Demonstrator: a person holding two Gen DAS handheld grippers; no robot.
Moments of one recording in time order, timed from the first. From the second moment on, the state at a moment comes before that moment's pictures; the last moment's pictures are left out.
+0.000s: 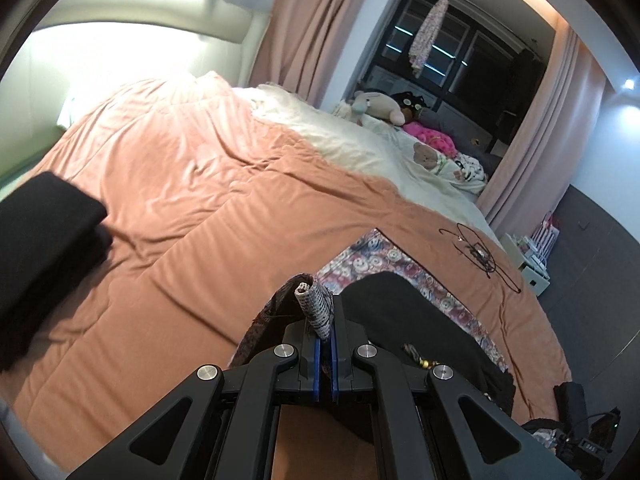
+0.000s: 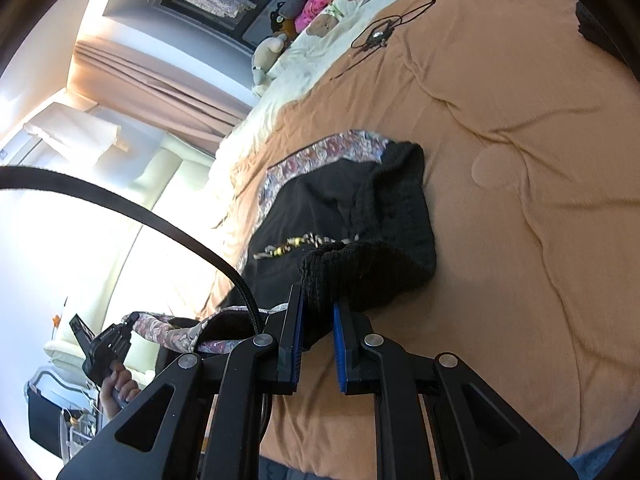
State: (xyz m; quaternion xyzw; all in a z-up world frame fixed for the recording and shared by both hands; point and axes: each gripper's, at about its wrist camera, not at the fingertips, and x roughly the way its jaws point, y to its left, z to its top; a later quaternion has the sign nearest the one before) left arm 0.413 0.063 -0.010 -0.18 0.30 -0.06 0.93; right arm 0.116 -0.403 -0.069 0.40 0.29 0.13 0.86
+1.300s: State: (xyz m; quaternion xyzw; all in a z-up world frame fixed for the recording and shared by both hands) left arm 0.704 -0.062 -0.052 -0.07 0.36 -0.11 0.92; right arm 0.269 -0.413 -0.087 0.43 0.28 0.04 0.86
